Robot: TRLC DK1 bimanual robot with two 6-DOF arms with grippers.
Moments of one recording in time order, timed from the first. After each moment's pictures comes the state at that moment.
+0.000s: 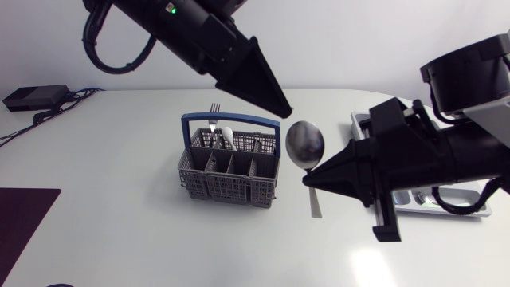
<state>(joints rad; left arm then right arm) -0.58 1.83 2.03 -1.41 0.85 0.52 0.40 1.06 0.86 -0.61 -0.69 -0.65</state>
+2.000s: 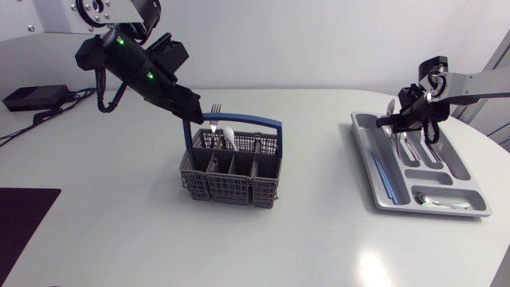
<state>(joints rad) -0.30 1.78 1.65 -0.98 0.24 0.30 -0.24 2.19 1.63 -0.44 0.04 -0.24</state>
